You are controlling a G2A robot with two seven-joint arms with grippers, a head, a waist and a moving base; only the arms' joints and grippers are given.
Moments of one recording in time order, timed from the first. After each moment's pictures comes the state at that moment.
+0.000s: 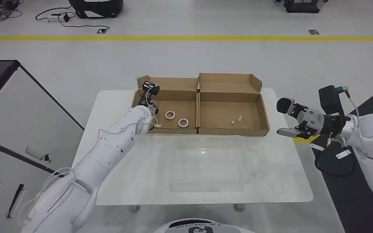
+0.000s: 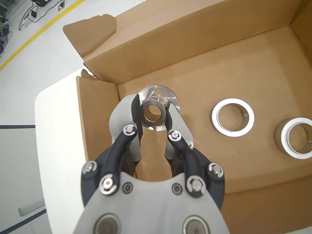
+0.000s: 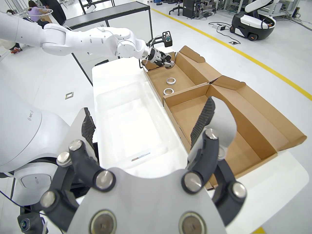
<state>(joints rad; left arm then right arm) 0.83 -1.23 -0.74 -1.03 1.12 0.16 -0.63 -1.55 -0.65 1.70 -1.72 0.02 -1.01 0.81</state>
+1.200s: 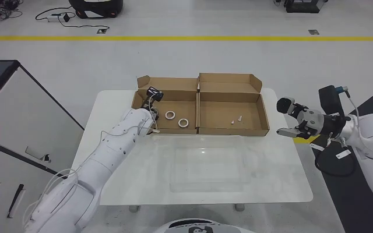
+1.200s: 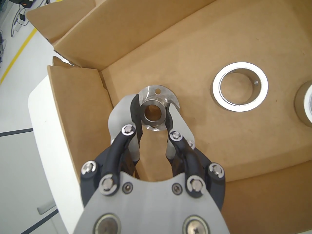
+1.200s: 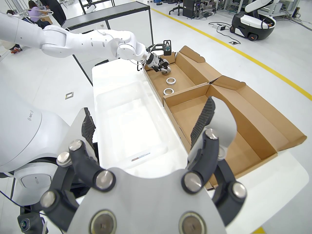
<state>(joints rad) 0.85 -1.26 -0.78 -1.01 1.23 0.03 -0.71 -1.55 -0.65 1.70 -1.72 0.02 -1.01 0.81</state>
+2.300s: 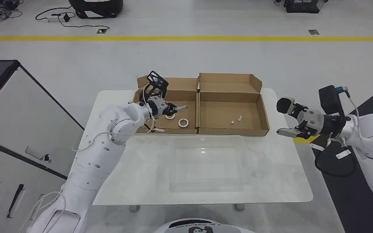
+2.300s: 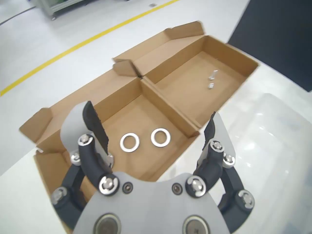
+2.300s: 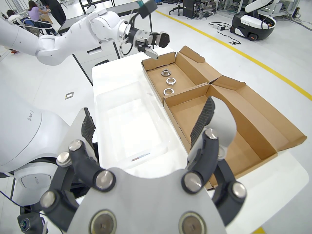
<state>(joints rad) 1.13 -1.17 -1.19 -1.59 0.87 -0.50 -0.59 -1.55 -0.65 1.70 -1.72 0.02 -1.01 0.81</state>
